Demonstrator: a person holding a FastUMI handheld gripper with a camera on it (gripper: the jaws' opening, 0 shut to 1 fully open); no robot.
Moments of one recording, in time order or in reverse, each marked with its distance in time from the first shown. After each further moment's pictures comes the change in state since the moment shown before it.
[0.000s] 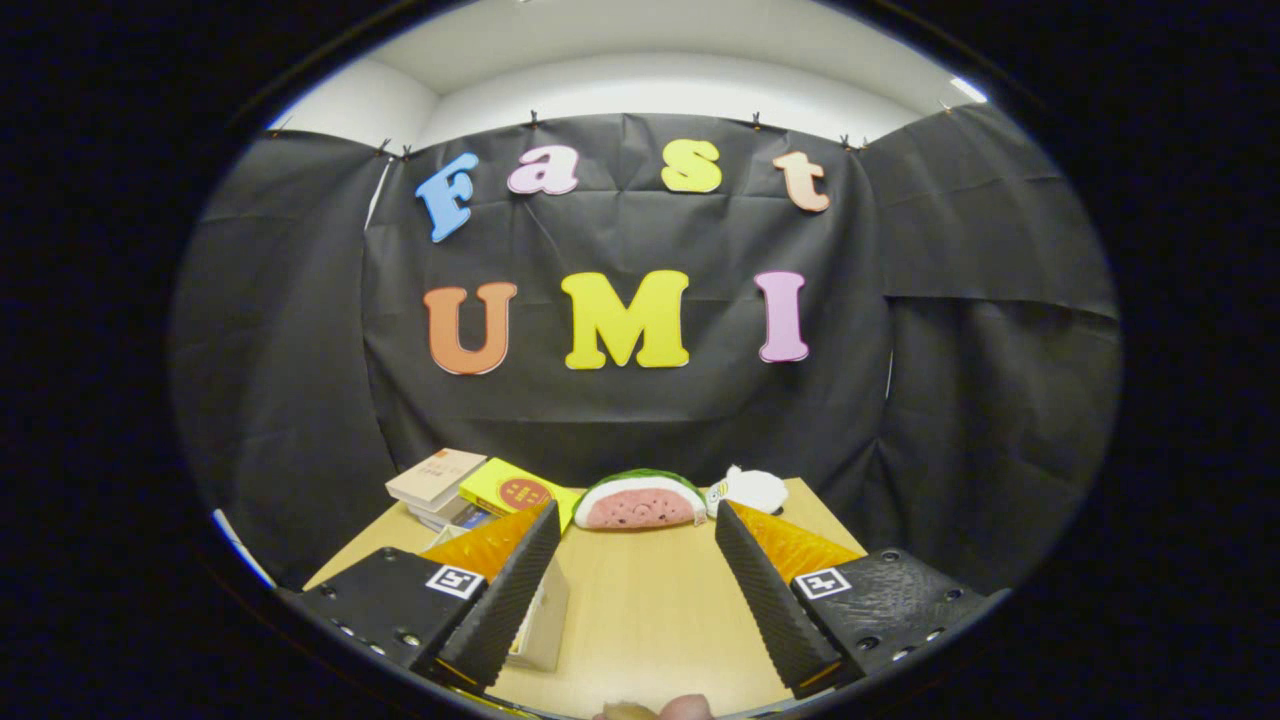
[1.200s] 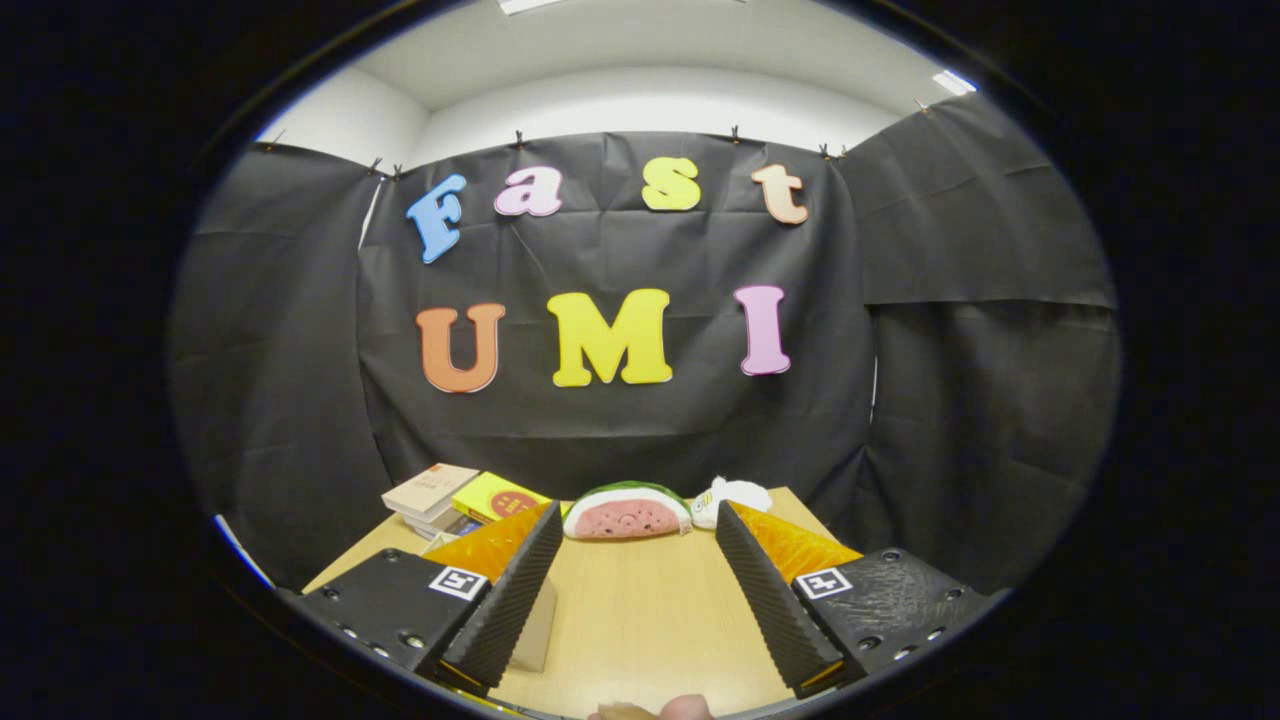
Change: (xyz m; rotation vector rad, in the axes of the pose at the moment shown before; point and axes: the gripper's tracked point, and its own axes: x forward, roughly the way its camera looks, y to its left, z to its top) arm -0.015 -0.033 0.004 0.009 -0.039 -0.005
